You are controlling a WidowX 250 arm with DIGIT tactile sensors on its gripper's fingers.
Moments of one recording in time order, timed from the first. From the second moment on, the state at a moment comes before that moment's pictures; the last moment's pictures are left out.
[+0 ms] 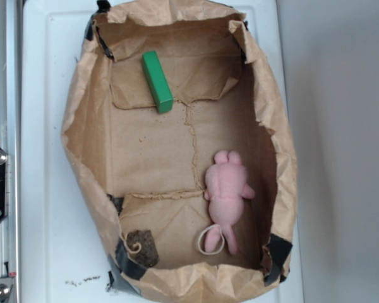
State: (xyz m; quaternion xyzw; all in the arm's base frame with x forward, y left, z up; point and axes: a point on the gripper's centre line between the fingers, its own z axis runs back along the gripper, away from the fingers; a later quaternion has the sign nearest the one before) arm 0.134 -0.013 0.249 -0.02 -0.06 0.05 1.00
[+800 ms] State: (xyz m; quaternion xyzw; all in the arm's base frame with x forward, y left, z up) arm 0.190 0.013 0.227 -0.01 -0.08 0.07 0.99
